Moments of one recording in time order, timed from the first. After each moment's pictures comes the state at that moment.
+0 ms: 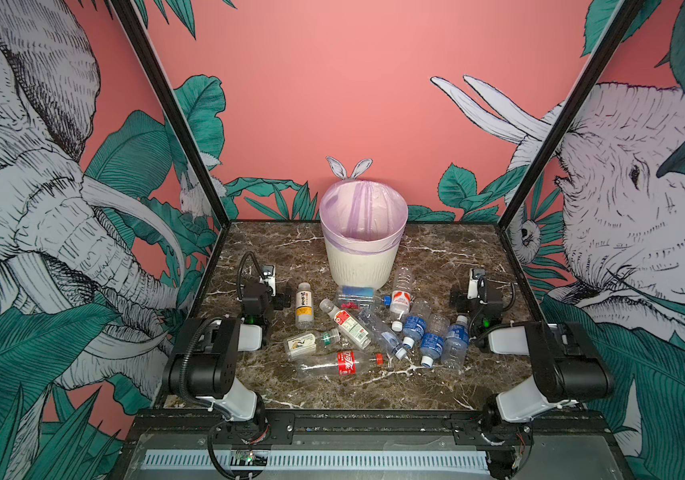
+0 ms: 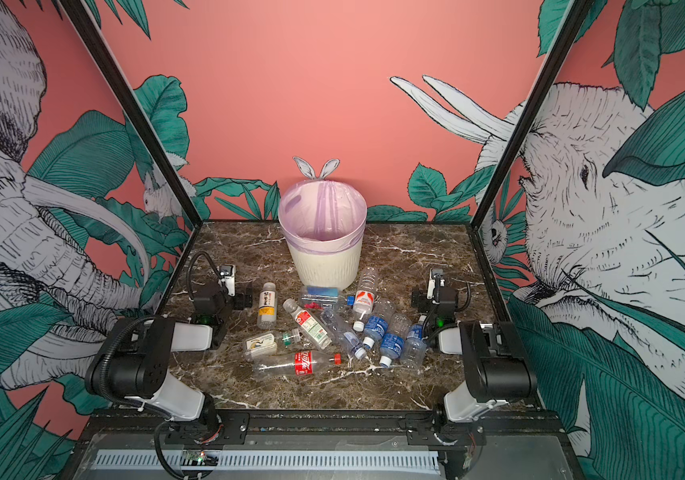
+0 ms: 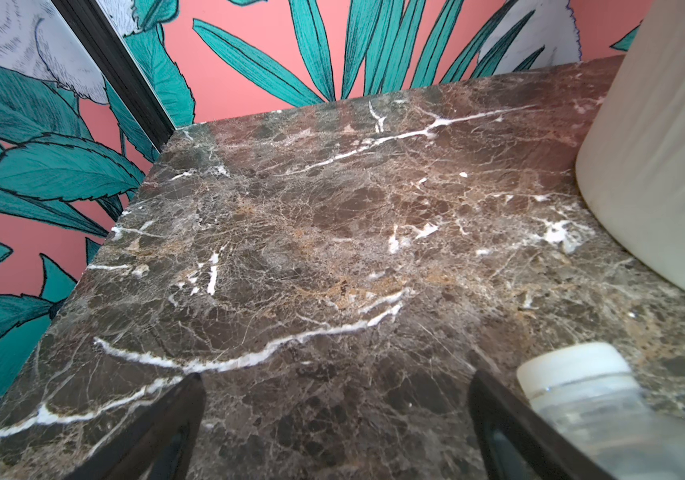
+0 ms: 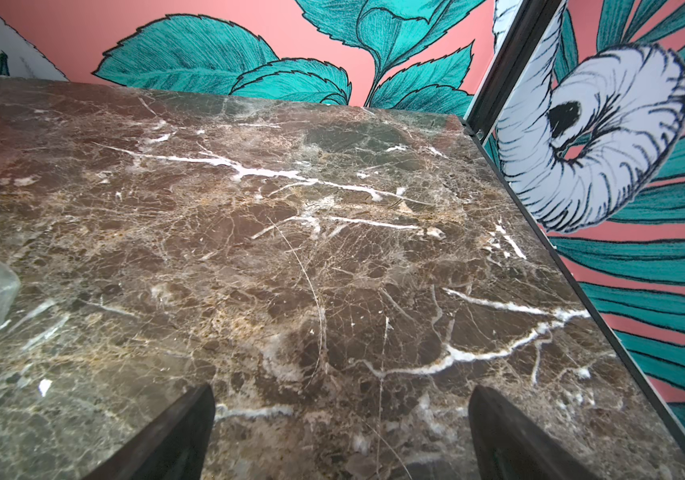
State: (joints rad) left arm -0.05 1.57 0.40 0.80 -0.05 0.15; right arm 0.03 1.55 0.38 0.78 0.13 -0.08
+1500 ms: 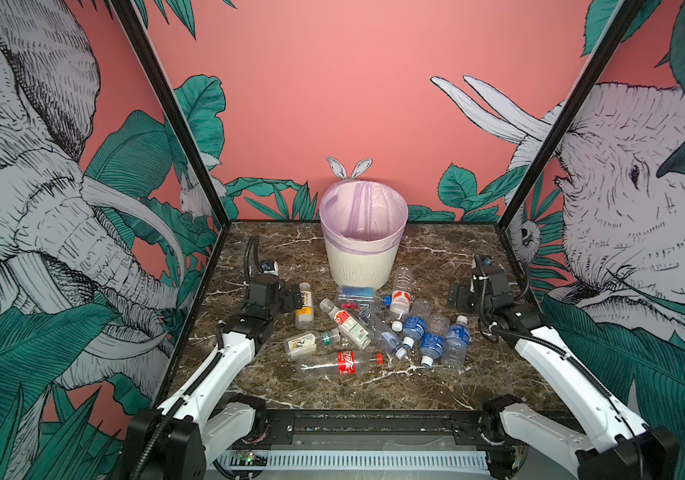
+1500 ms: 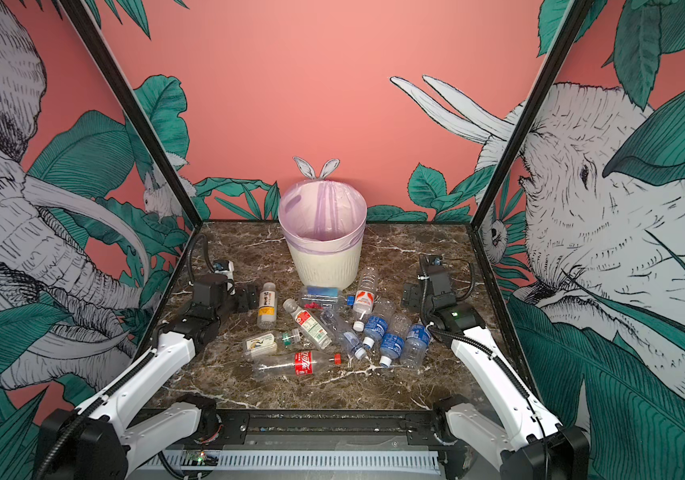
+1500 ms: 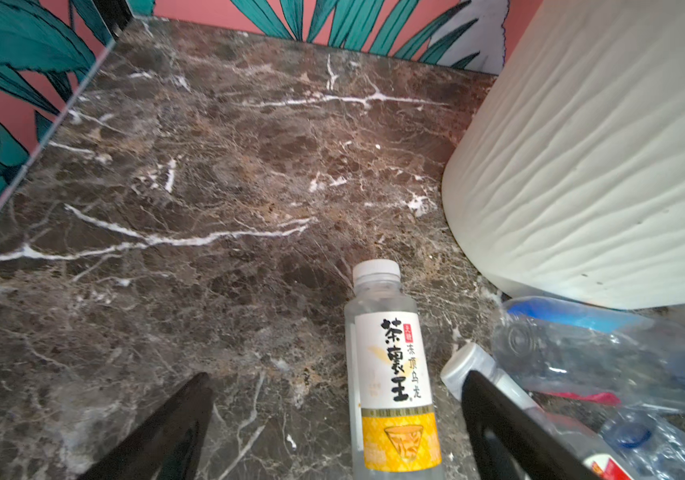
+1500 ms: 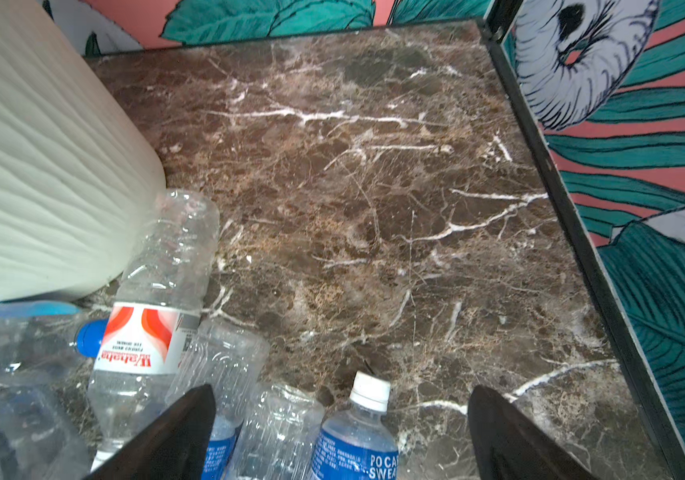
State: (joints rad) left arm -0.27 1.06 0.64 -0.23 -0.13 -0.28; right arm 0.32 1.02 0.87 -0.65 0.29 0.32
